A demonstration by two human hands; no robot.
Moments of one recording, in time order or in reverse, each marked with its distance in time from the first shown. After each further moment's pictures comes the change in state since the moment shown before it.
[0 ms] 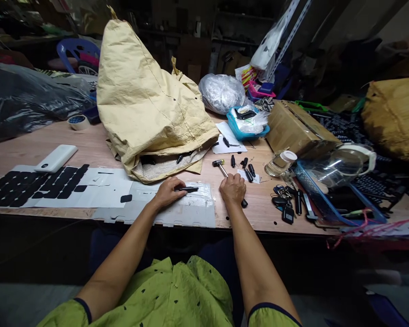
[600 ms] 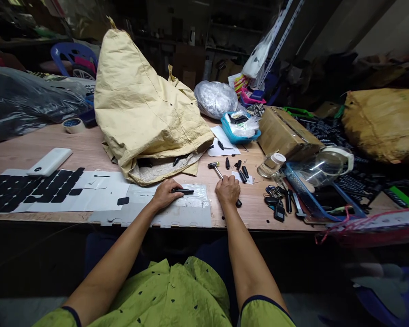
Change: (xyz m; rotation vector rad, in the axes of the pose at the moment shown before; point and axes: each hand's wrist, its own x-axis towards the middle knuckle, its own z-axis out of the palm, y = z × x) left_hand 0.004 -0.016 0.012 -0.025 0.042 0.027; right_hand 0.000 -0.001 -0.001 0.019 0.013 0.011
